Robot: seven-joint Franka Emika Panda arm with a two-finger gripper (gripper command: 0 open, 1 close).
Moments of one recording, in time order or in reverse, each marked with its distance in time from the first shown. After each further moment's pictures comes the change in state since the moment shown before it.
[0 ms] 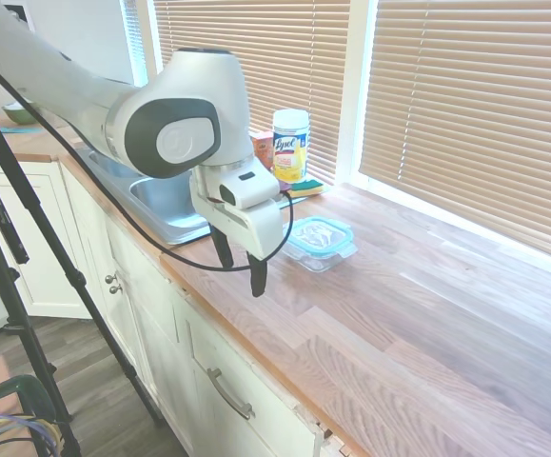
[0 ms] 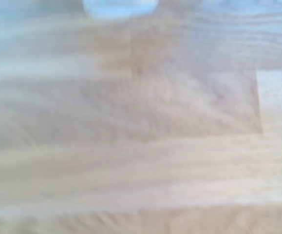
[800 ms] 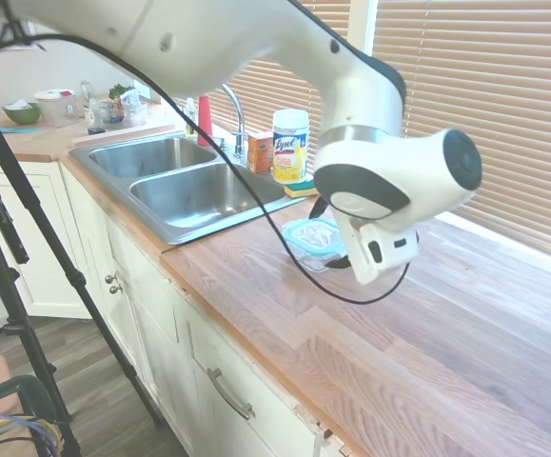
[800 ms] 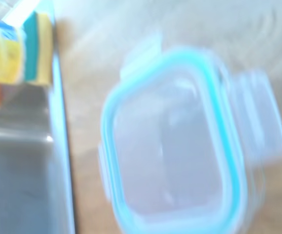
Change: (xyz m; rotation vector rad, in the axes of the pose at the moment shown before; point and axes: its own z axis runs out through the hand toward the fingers) arm 0.197 -0.030 0.062 0.488 -0.556 0.181
